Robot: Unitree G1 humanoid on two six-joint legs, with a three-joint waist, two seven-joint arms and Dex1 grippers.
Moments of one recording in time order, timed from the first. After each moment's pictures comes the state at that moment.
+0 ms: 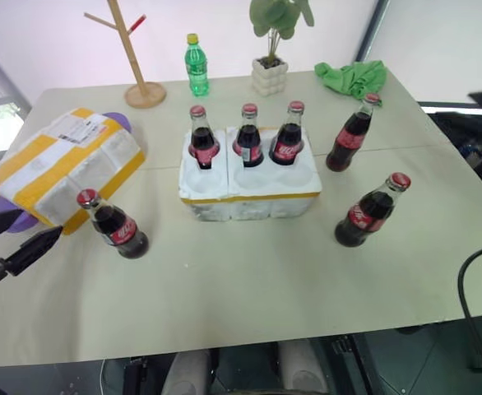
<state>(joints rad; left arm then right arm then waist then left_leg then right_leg) 0.38 0.82 0.90 -0.39 -0.83 0.62 -0.84 -1.24 -1.05 -0.24 1.28 0.06 -0.01 1.27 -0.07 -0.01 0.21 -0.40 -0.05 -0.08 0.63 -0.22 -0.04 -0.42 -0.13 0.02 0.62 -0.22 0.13</state>
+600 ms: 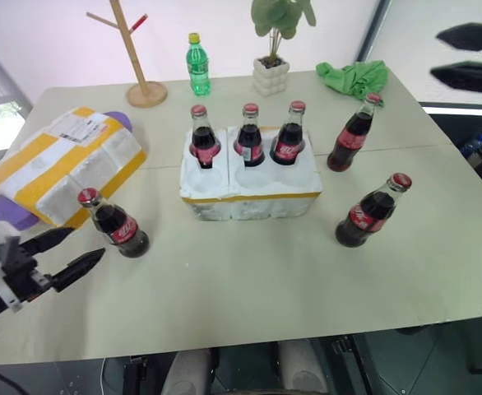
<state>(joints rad) 0.35 0.78 0.70 -0.40 -0.72 0.53 -0.91 -1.22 -1.08 -0.02 0.65 0.48 0.48 1.61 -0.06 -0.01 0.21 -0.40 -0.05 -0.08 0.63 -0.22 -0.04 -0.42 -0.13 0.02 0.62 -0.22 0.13</state>
